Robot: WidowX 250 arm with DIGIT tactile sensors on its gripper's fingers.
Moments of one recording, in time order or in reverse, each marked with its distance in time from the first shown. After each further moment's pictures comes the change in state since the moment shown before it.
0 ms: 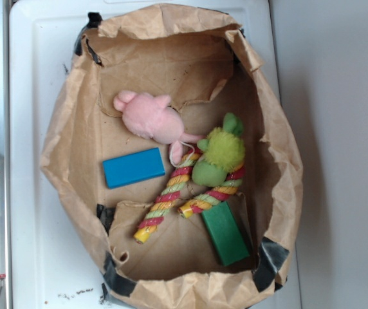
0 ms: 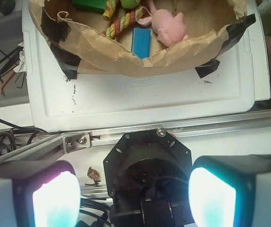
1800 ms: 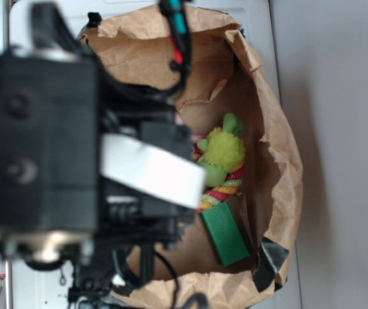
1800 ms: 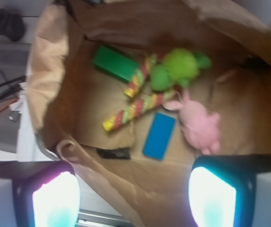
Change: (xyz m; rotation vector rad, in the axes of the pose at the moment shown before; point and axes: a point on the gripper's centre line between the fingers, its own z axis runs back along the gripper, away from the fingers) arm 0.121 -0.008 -0.059 -0.032 -0.076 -0.209
